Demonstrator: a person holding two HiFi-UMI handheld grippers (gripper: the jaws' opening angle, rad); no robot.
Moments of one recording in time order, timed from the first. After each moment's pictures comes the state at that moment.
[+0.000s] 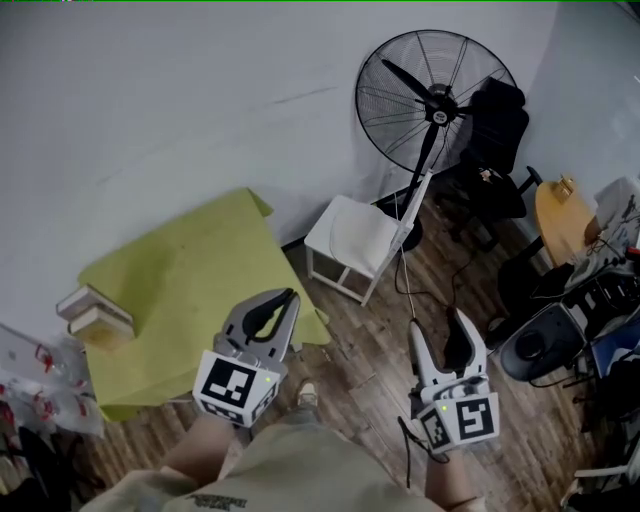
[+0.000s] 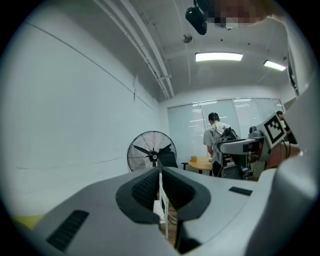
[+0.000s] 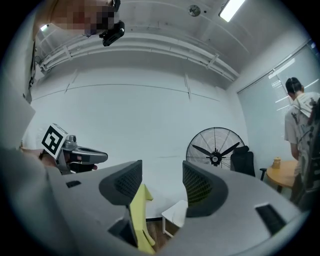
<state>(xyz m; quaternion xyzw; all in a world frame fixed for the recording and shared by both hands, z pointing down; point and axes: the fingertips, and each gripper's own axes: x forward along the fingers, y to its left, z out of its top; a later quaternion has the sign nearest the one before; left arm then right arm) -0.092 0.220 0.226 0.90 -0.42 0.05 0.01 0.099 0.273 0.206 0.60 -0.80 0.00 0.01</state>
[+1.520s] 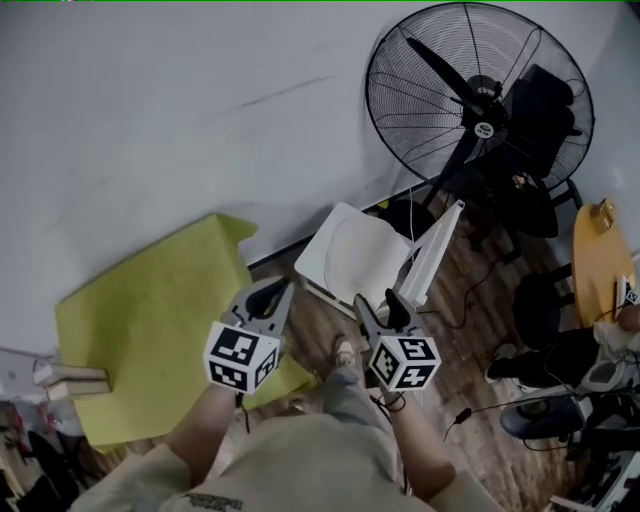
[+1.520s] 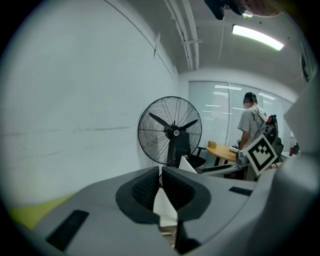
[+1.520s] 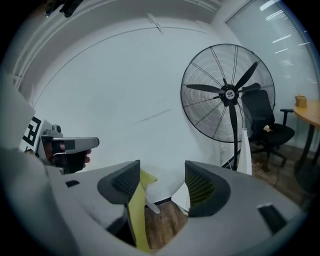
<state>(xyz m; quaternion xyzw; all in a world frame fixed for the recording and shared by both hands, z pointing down) -0.023 -0.133 0.377 0.87 -0.45 0.14 0.13 0.132 -0.123 0.441 0.55 -0.79 0.26 0.07</state>
